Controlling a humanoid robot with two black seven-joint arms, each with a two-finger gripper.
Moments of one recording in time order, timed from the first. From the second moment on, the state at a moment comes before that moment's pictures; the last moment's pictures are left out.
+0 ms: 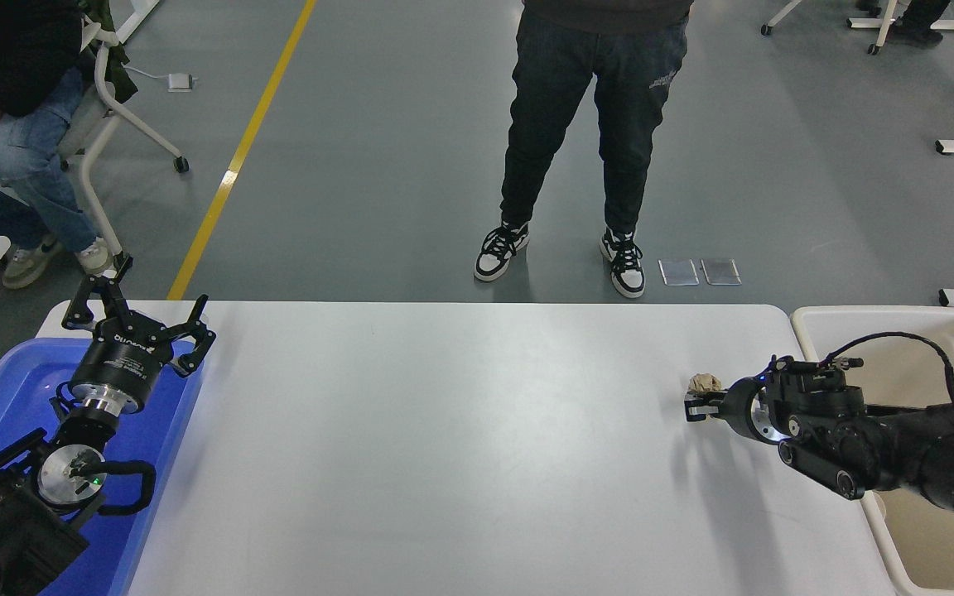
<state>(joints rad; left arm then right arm) -0.54 0.41 -0.75 -0.43 -0.19 -0.70 -0.47 0.96 -0.29 -0.32 0.53 -1.15 0.01 0.12</state>
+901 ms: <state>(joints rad) -0.54 0.41 -0.75 -0.43 -0.19 -0.70 -0.47 1.07 -0.84 -0.10 1.09 -1.08 0.11 0.11</state>
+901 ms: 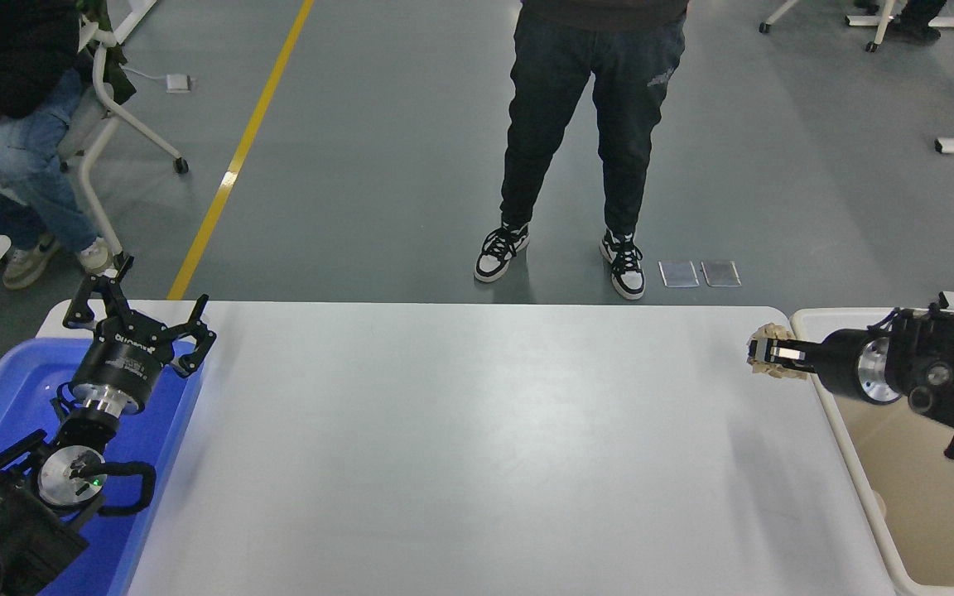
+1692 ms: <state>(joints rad) -0.54 0.41 -0.75 -0.43 -0.19 -0.70 -0.47 1.24 -1.23 0.00 1.44 -1.08 0.28 0.10</state>
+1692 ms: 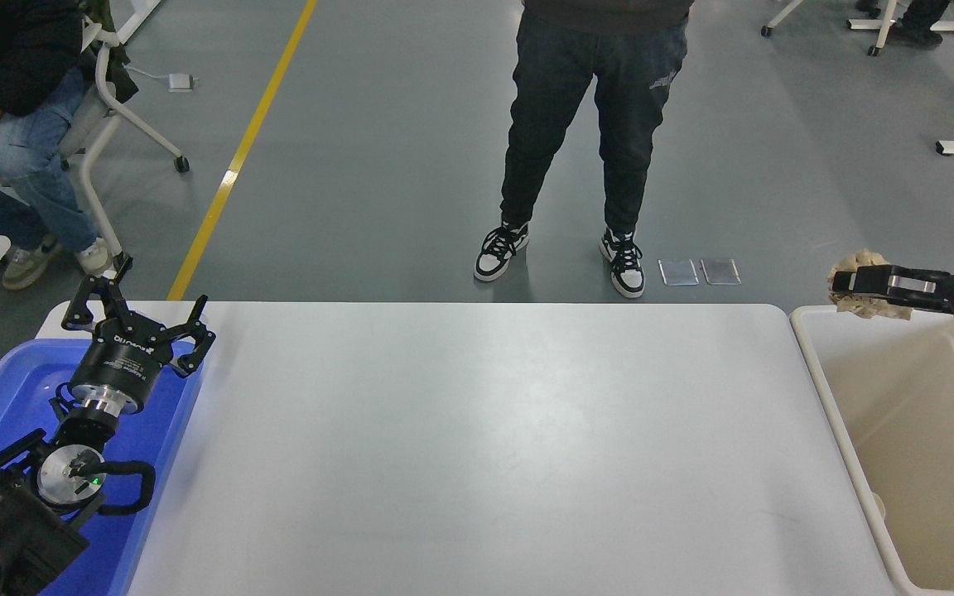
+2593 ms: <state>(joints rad) -0.54 0.41 -0.75 -0.43 -0.19 -0.70 -0.47 0.95 -1.15 0.01 0.99 -0.73 0.11 0.14</state>
